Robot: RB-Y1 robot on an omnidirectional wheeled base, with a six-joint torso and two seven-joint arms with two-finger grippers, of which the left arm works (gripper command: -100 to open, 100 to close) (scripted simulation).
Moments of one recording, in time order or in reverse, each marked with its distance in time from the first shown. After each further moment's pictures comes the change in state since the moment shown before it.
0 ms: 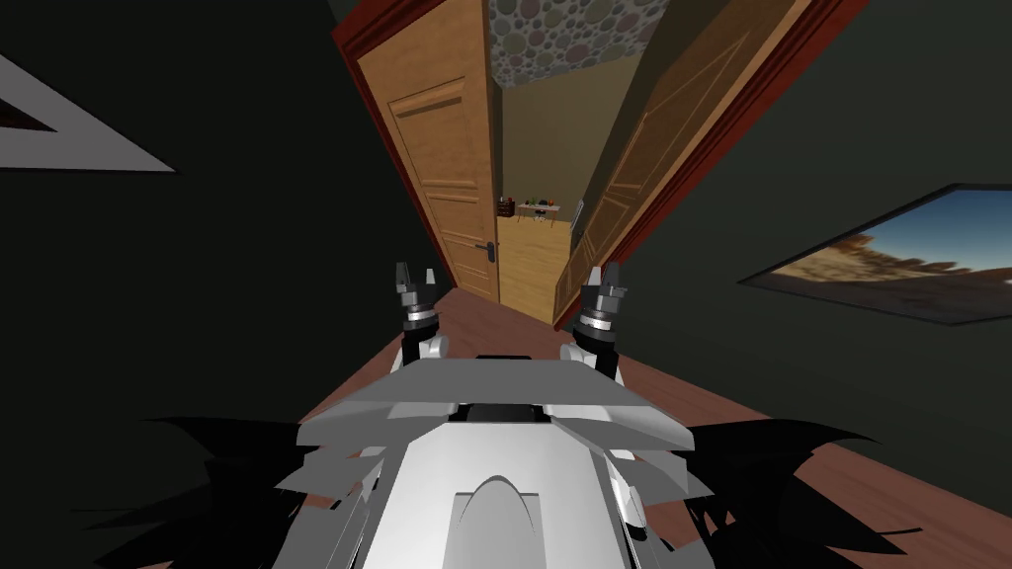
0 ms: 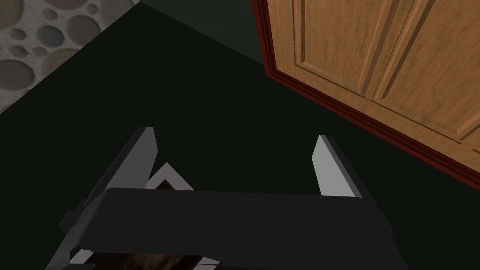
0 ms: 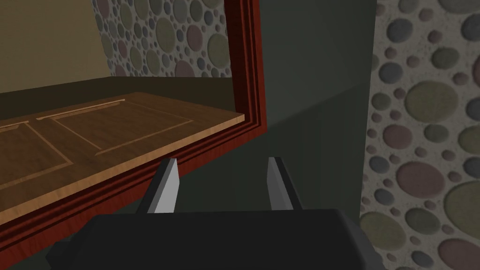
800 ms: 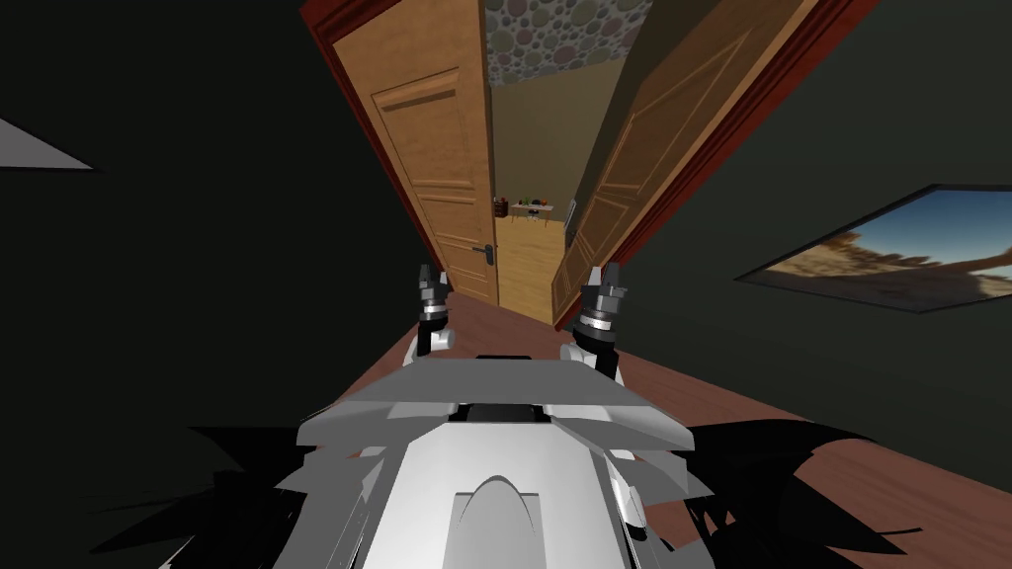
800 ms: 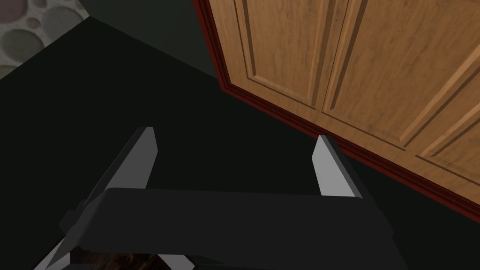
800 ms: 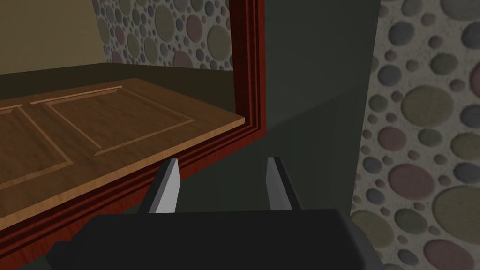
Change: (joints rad) arm -0.139 0.027 0.010 0.213 0.000 0.026 -0.022
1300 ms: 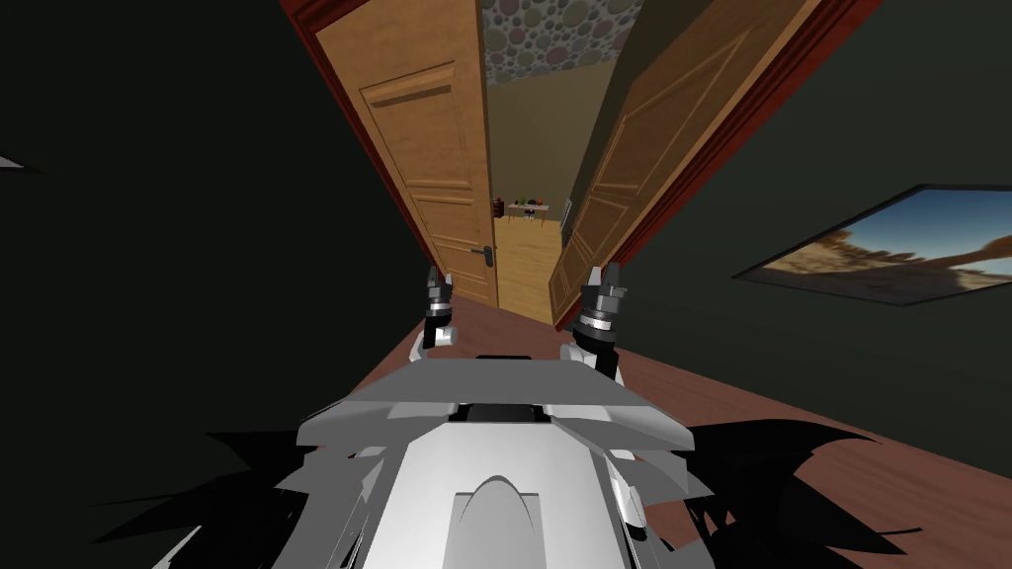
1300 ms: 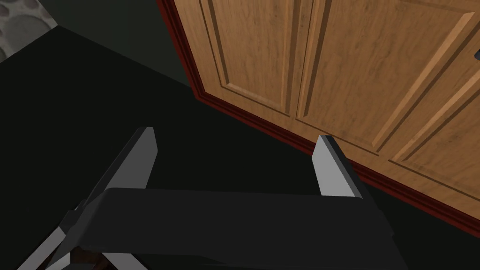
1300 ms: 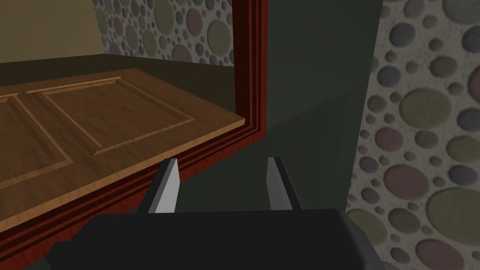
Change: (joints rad) arm -0.080 0.018 0.011 0.132 0.004 0.007 -0.006
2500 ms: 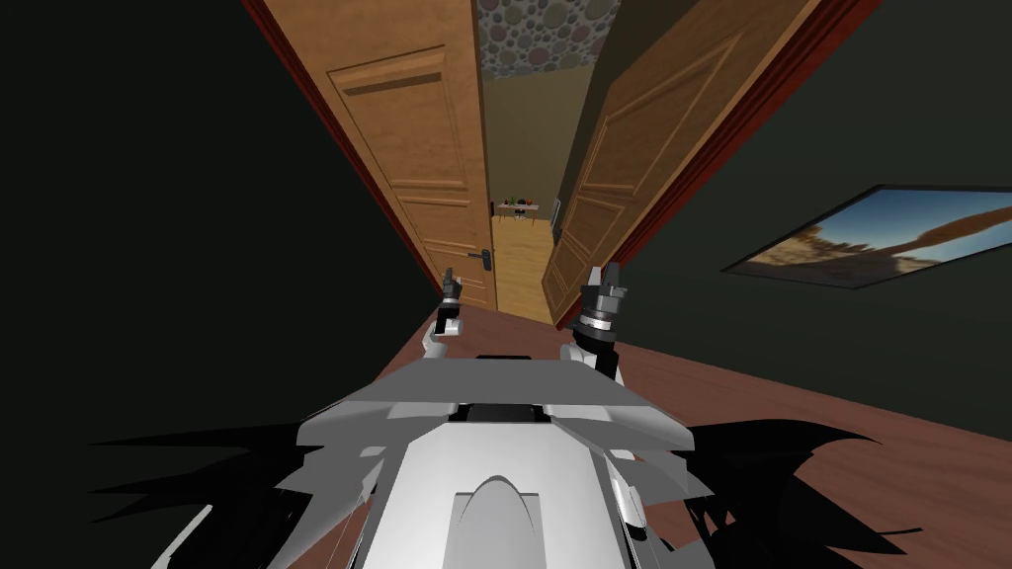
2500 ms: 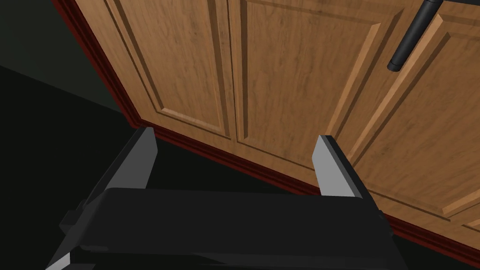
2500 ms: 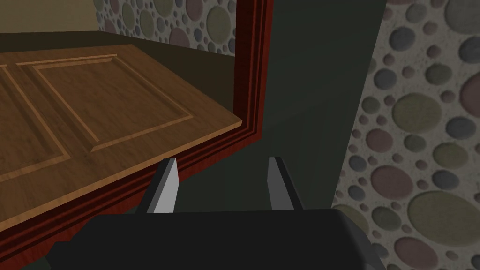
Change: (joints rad) arm -0.203 0.024 0.020 0.324 0.004 0.030 -0.025
